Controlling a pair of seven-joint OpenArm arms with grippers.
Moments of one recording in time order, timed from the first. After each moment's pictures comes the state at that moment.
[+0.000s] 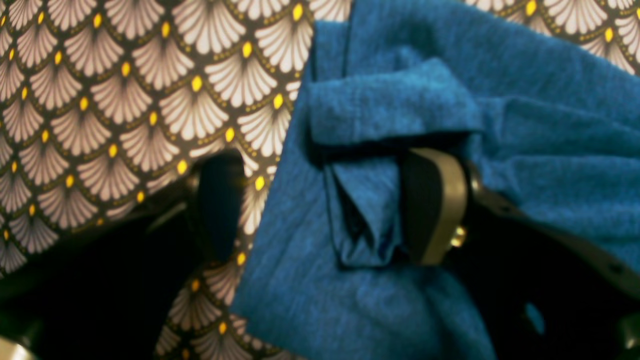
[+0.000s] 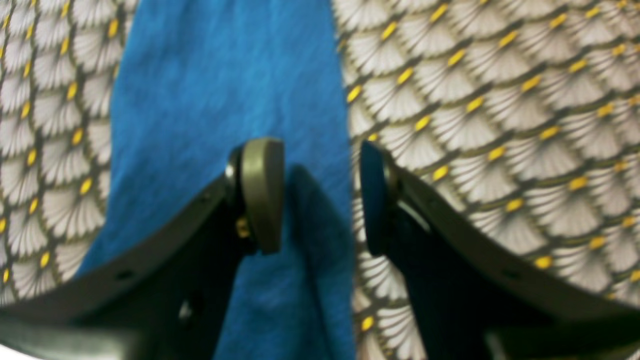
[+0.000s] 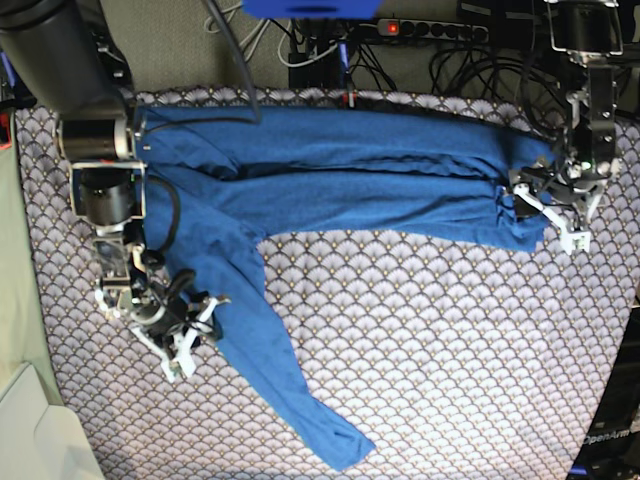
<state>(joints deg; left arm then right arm) 5.9 -24.1 -9.2 85.0 -20.8 -0.6 46.4 35.1 9.7 0.4 34.5 -3.3 30.0 -14.4</state>
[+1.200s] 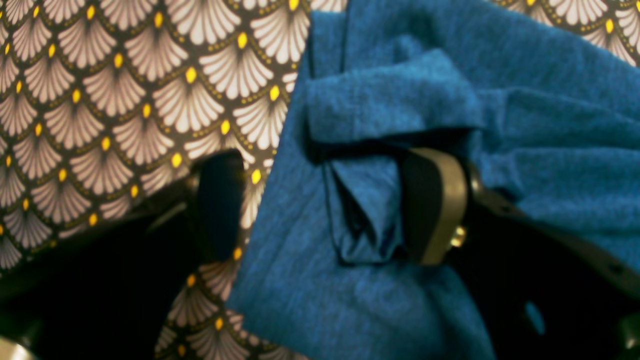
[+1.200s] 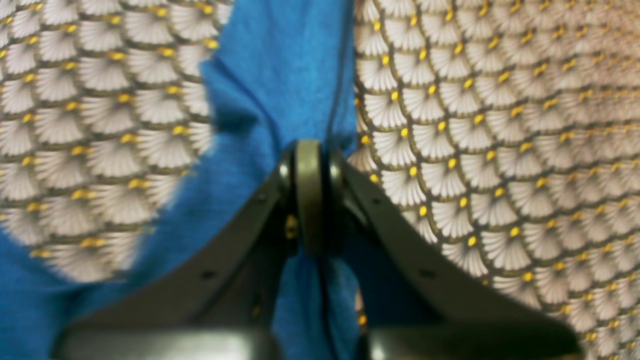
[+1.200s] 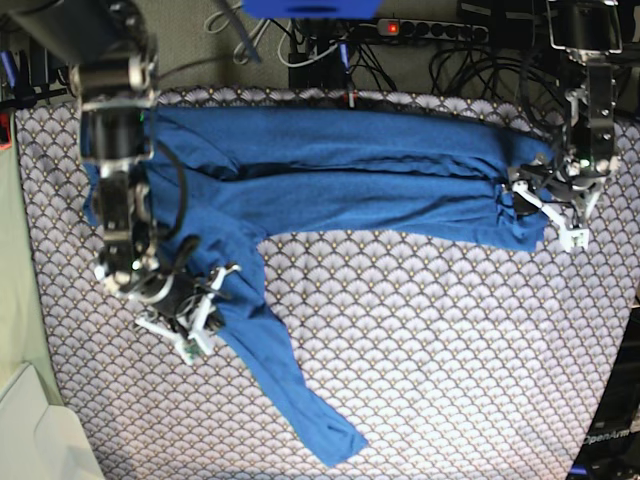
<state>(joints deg) 6.4 -24.0 -9.0 85.0 -20.8 -0.6 46.3 18.6 8.0 0.5 70.8 -3.4 34.0 -29.4</state>
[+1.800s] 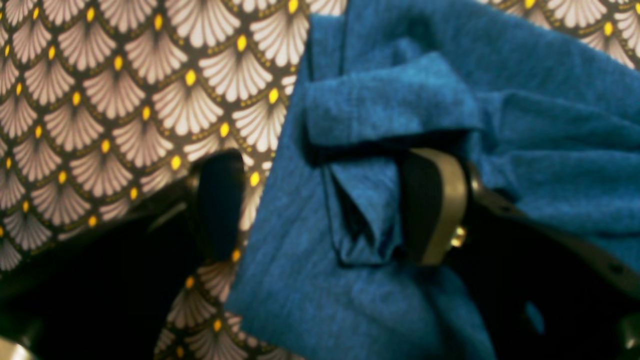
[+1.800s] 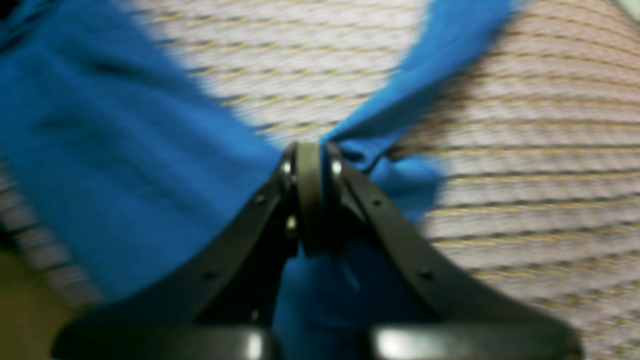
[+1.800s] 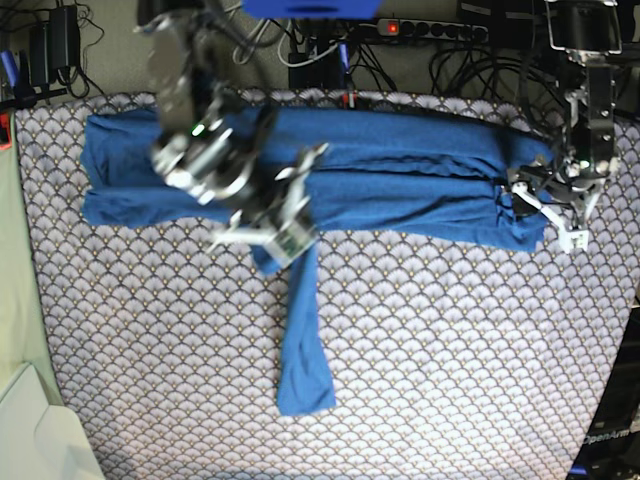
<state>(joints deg) 6.1 -23.9 -9.0 85.0 -20.8 -0.6 46.4 -8.7 -4.4 -10.9 110.9 -3.2 34.1 -48.2</state>
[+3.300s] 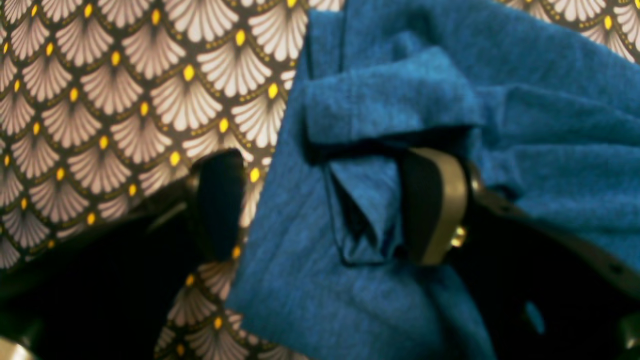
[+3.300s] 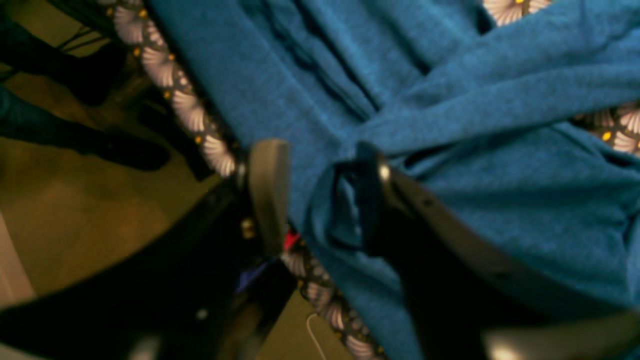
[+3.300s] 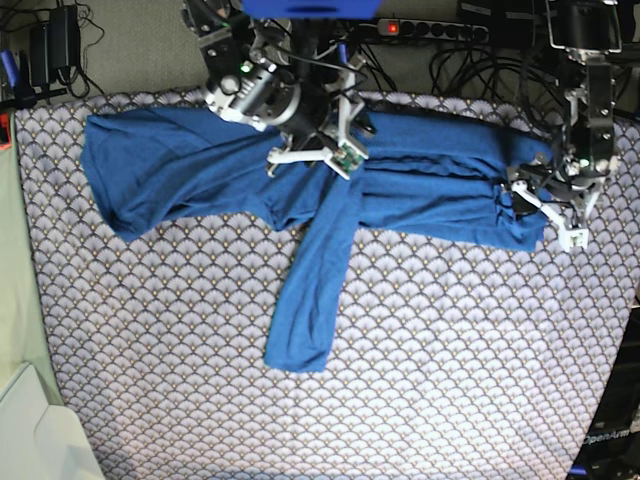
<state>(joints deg) 6.4 -23.9 -9.0 85.3 -20.8 -0.8 46.4 -18.4 -4.4 -19.8 107.4 -3.4 34.1 -48.0</state>
